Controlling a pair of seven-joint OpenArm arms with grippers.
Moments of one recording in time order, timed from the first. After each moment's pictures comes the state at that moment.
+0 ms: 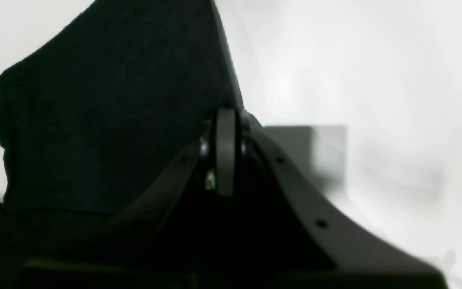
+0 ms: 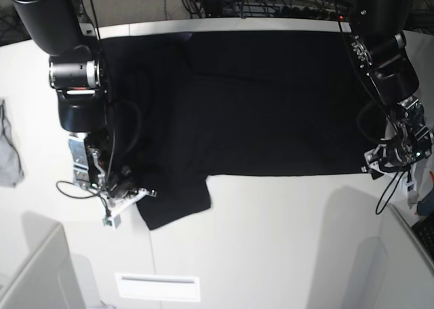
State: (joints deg) left arm -23.5 -22.9 -28.1 51.5 -12.6 -14.2 52.9; right arm 34.6 8.3 -3.1 33.8 21.0 9.3 -33.2
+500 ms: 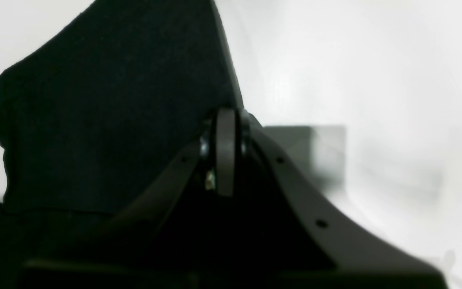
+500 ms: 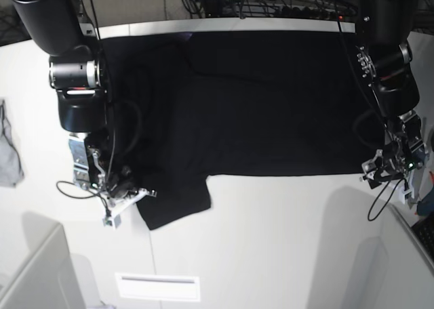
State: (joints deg) left arm -28.2 -23.8 -21.0 40.6 -12.4 -8.8 43.9; right arm 34.6 8.3 -3.1 33.8 21.0 9.3 -33.2
